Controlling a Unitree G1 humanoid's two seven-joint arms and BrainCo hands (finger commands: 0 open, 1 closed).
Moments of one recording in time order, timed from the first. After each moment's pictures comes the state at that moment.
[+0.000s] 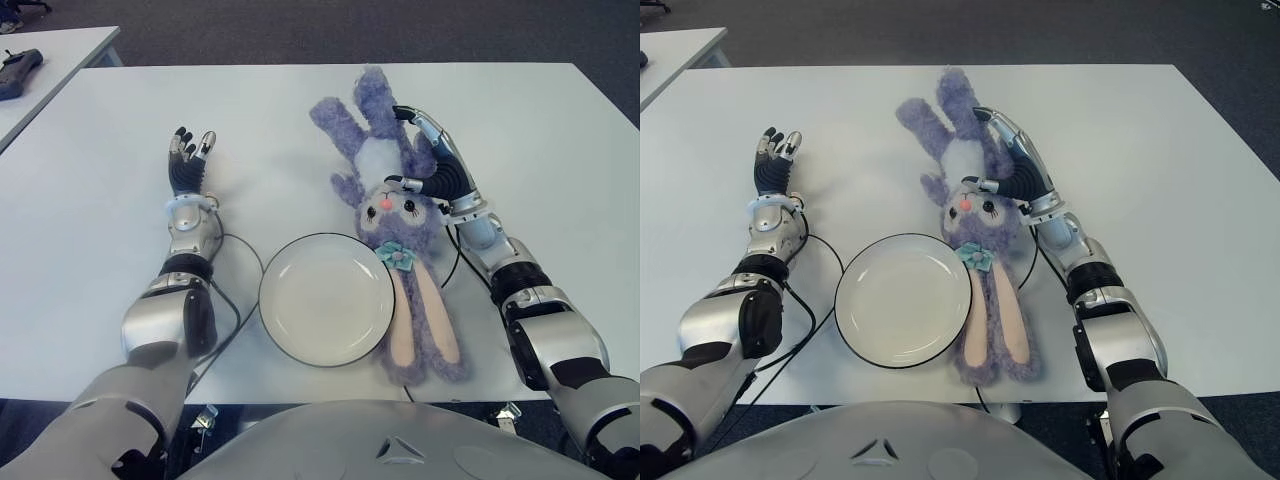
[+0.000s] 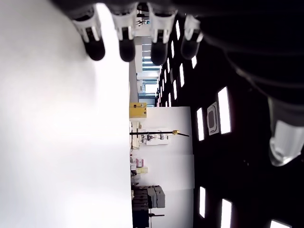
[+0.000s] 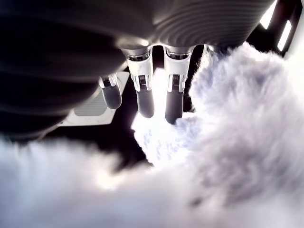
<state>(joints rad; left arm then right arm) -0.65 0.23 0.35 1.21 -0.03 -0.42 0.12 -0.60 -0.41 0.17 0.93 -0.48 -1.09 -0.34</state>
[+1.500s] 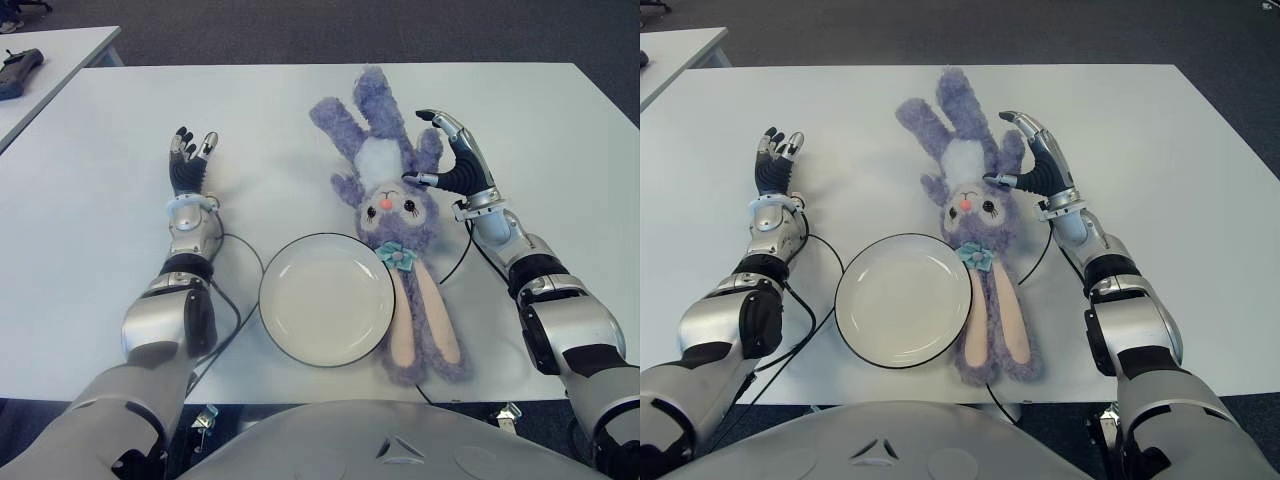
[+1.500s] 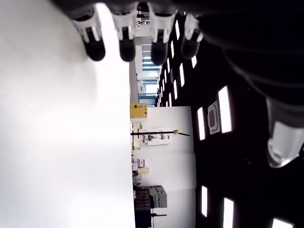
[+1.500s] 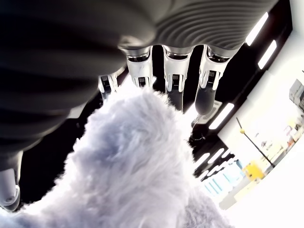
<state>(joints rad) -0.65 0.23 0.34 1.21 -0.02 -0.42 0.13 -0.68 -0.46 0.18 1.14 -0.54 -1.07 -0.45</state>
